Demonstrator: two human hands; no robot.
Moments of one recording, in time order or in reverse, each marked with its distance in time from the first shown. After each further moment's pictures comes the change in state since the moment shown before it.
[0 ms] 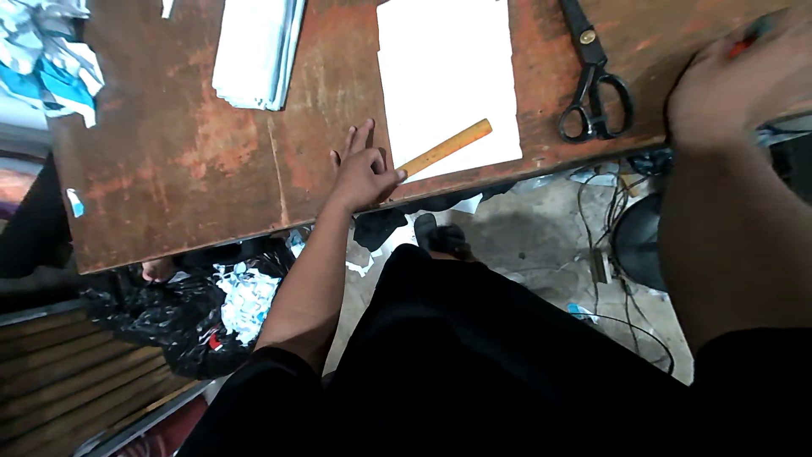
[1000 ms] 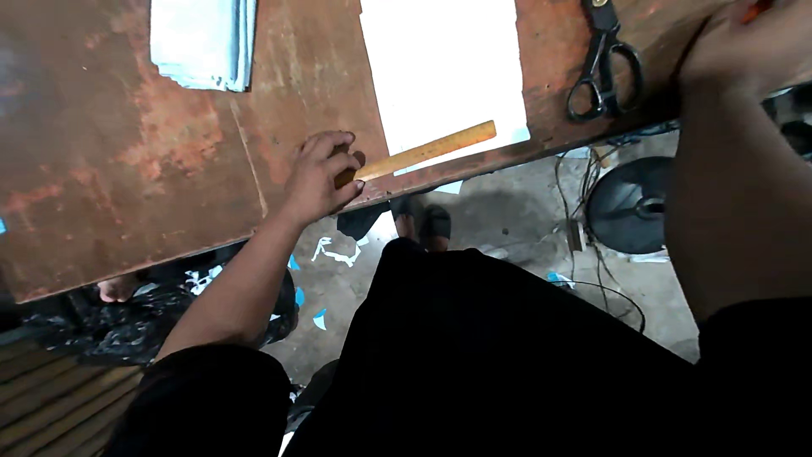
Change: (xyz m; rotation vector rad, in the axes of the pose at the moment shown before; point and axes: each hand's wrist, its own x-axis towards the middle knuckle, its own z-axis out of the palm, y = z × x) left_hand -0.015 -0.075 -0.024 0.108 0.045 0.537; right_hand 0.009 -0.005 0.009 -0.125 0.008 0.114
